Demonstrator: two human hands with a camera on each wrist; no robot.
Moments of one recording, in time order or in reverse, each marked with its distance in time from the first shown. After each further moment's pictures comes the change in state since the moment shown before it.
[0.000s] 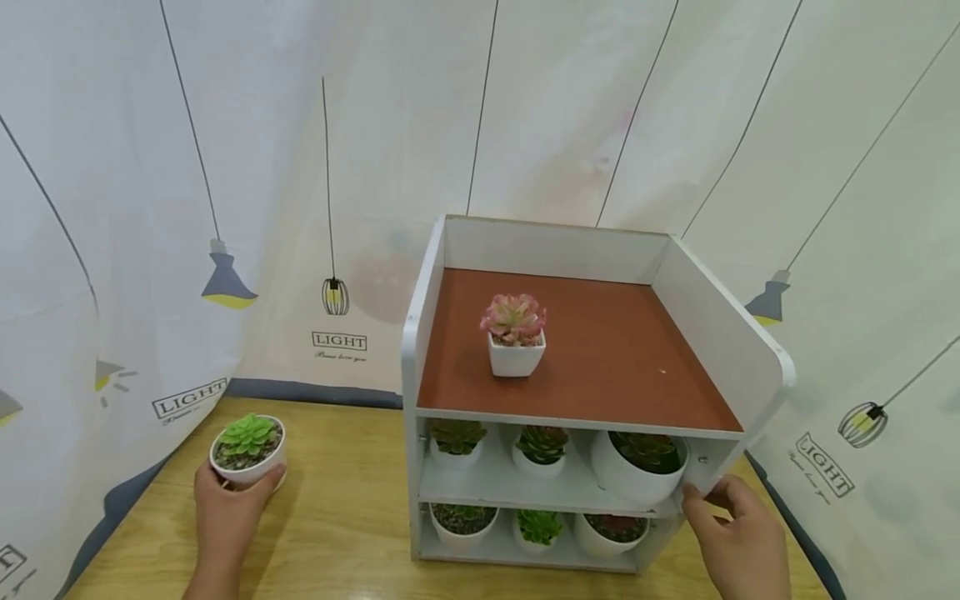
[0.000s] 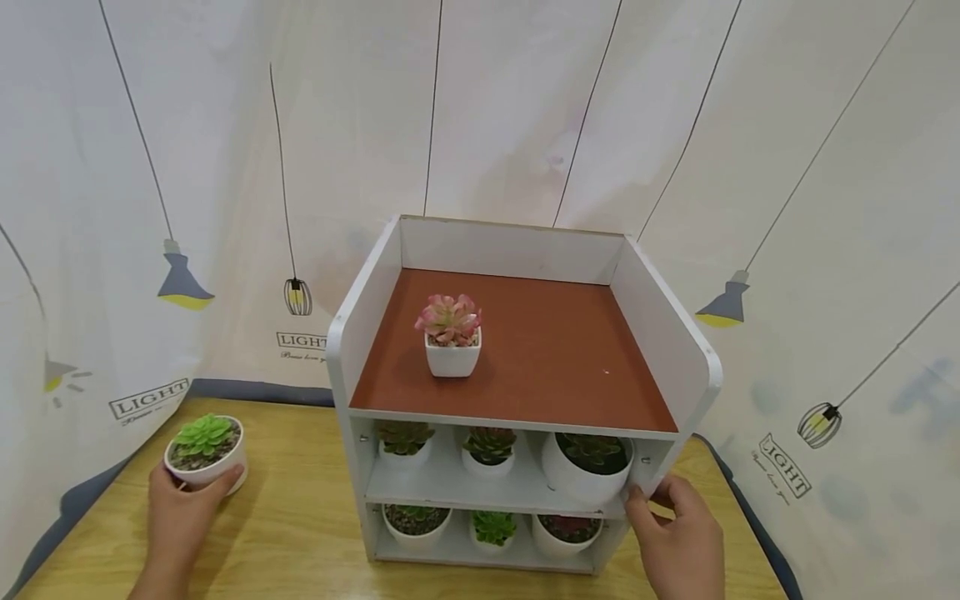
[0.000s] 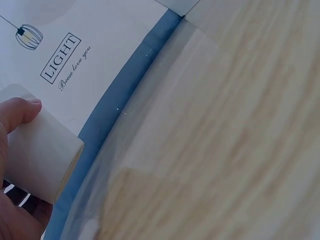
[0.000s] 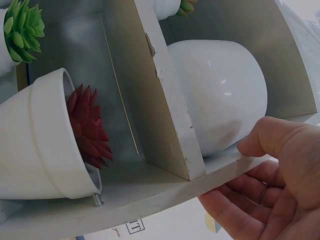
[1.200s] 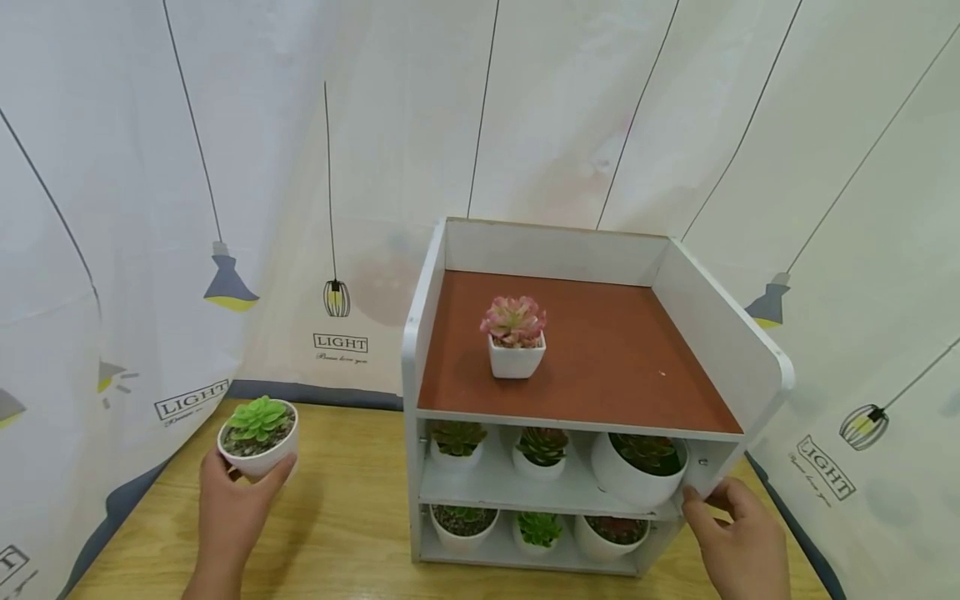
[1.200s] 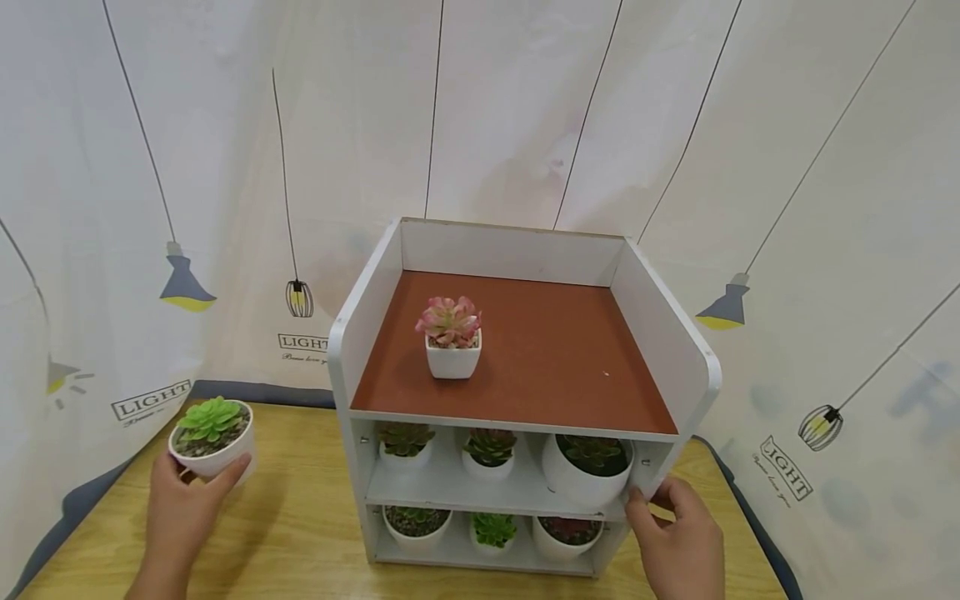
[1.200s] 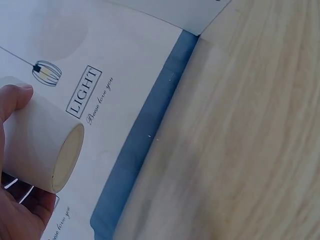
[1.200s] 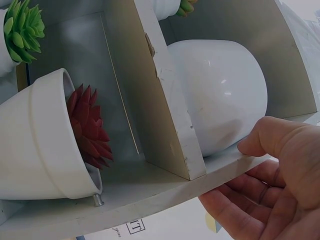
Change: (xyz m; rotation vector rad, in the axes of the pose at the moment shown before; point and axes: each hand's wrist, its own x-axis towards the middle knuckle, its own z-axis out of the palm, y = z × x) left_hand -0.019 0.038 -0.001 0.068 -0.023 0.115; right_hand -0.001 -0.002 -0.001 0.015 0.006 -0.012
